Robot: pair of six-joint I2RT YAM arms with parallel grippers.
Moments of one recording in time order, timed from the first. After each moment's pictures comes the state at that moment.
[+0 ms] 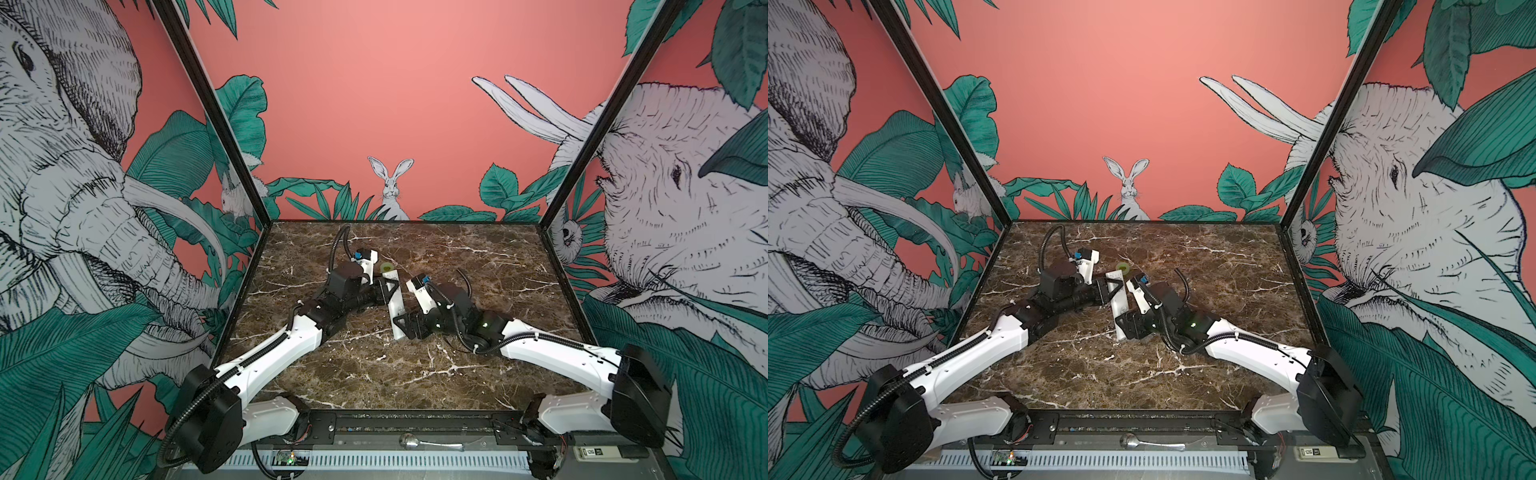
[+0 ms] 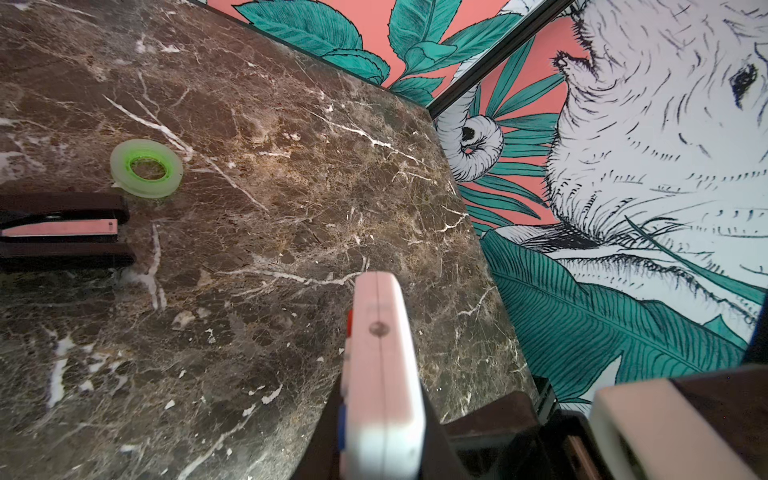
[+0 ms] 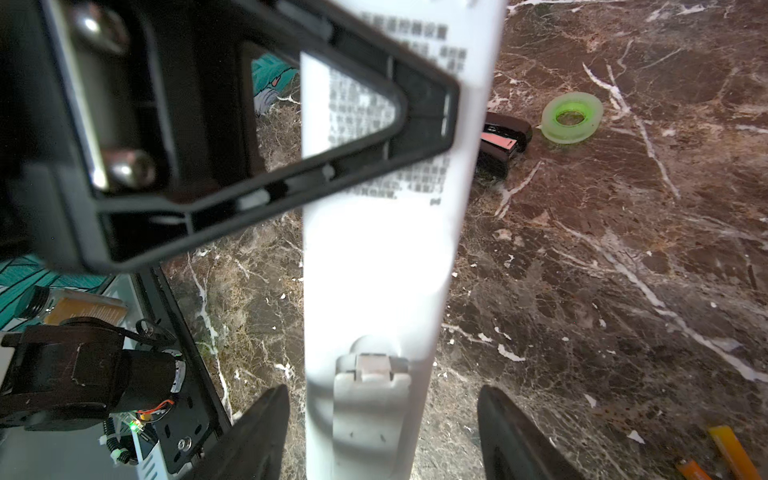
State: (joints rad) left arm -0.63 1.21 0.82 -0.03 0.27 -0.69; right arm 0.92 1.34 0.89 -0.15 -0.13 0.40
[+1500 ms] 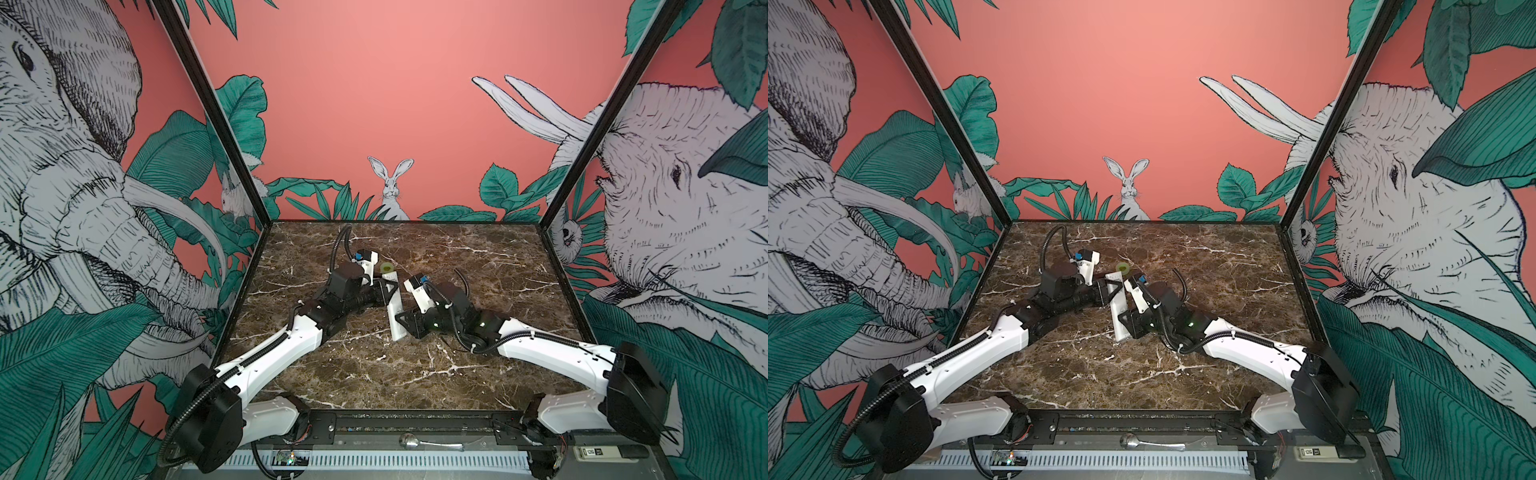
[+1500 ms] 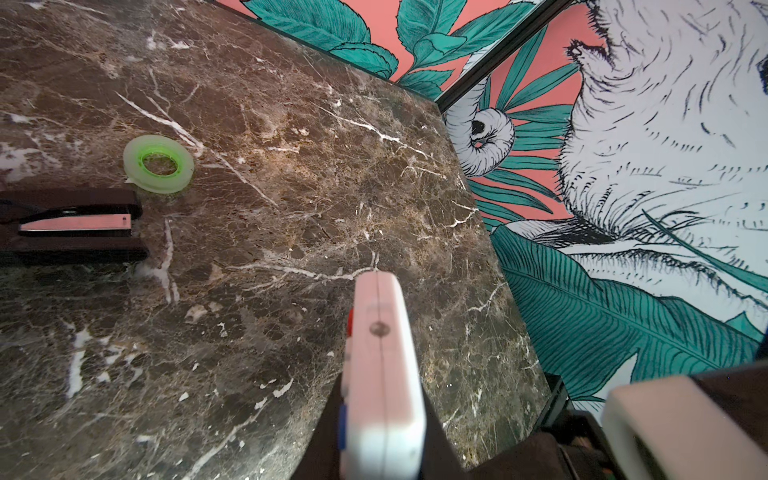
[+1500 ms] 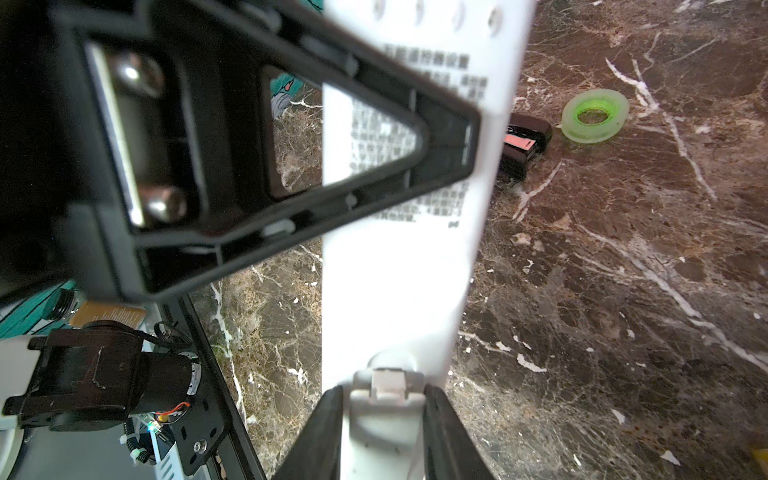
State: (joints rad) left arm -0.63 1.21 0.82 -0.05 0.26 -0.67; right arm 0.92 1.36 0.89 -0.11 -0.16 0.42
